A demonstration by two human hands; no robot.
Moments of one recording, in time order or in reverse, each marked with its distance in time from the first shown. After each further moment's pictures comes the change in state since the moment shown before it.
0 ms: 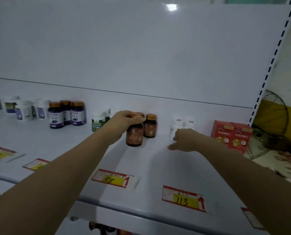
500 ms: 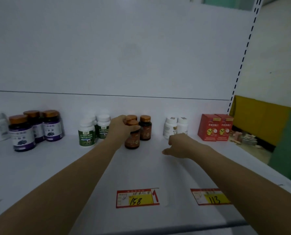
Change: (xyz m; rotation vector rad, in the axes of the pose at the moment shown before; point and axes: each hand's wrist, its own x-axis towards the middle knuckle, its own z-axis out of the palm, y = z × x) left_hand 0.067 -0.036 -0.022 0.195 -0.017 0.108; right_hand -0.007 -0.064 0.014 0.057 0.038 0.283
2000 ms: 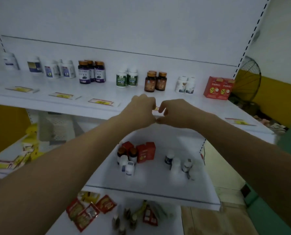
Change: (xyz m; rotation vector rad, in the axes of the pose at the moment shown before) left_hand -0.287 0.064 -0.043 0.843 -0.202 0.234; right_hand -0.235 -0.049 -0.005 -0.002 0.041 -0.358
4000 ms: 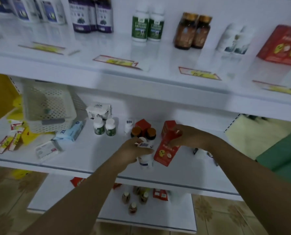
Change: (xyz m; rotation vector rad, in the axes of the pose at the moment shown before) left_hand -0.024 -0.184 0.223 -1.208 -0.394 -0.680; right_hand 0.114 0.039 0.227 0.608 -0.476 0.242
